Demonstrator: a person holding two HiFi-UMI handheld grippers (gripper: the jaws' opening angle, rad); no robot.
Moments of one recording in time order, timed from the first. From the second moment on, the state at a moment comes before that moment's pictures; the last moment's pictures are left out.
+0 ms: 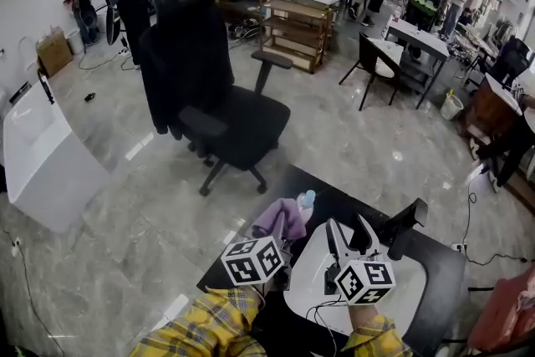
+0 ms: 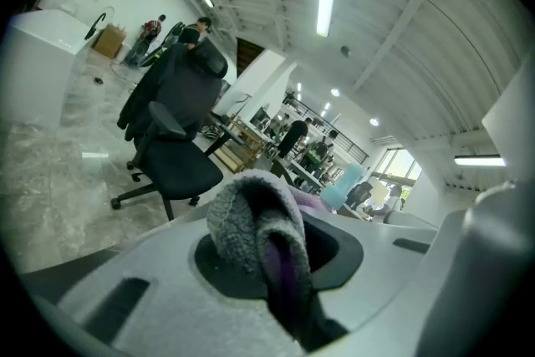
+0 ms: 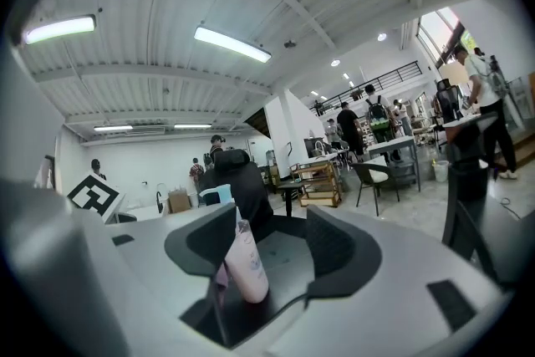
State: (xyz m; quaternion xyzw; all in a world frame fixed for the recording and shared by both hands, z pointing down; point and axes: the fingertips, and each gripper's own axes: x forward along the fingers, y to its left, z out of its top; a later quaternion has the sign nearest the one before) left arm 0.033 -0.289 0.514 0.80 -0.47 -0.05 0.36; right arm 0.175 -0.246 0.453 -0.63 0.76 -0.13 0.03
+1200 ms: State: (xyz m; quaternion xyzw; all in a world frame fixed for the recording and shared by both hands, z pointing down) left arm -0.014 -0.261 0.533 0.84 -0.48 0.06 0.25; right arm 0.106 -0.290 0.454 -0.32 0.94 -0.10 -0.07
